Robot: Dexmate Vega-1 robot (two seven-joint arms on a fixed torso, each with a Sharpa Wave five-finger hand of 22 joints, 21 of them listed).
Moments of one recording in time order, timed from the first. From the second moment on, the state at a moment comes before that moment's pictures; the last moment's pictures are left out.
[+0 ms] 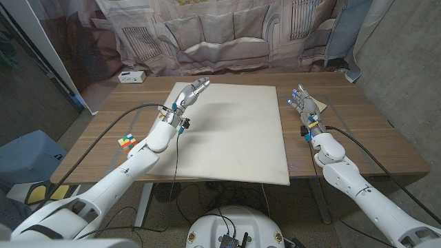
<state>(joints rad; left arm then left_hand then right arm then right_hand) 0.78 0.53 0.48 -1.29 0.00 -0.60 0.22 0.16 -0.07 0.37 -0.01 0.21 0.25 0.09 0.21 0.18 0.27 0.09 0.24 0.22 0.21 0.07 0.20 0.18 0.13 0.09 0.21 0.17 -0.98 -0.52 -0.32 -1.42 0.59 0.39 -0.12 0.24 0.01 0.23 -0.10 0.18 0.21 0.10 0.20 0.19 0.15 0.15 0.20 0.20 0.04 0.07 0.21 0.29 0.23 0.01 0.37 0.17</state>
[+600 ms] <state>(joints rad) 0.79 0.56 0.51 -1.36 0.17 -0.55 0.33 0.16 -0.07 0.37 -0.01 0.21 0.27 0.09 0.21 0.18 0.28 0.09 0.24 0.22 0.22 0.07 0.20 0.18 0.13 0.08 0.21 0.17 -1.00 -0.53 -0.31 -1.45 0.59 0.38 -0.13 0.24 0.01 0.22 -0.11 0.18 0.20 0.11 0.20 0.19 0.15 0.15 0.20 0.20 0.04 0.07 0.21 0.28 0.23 0.01 0.37 0.17</state>
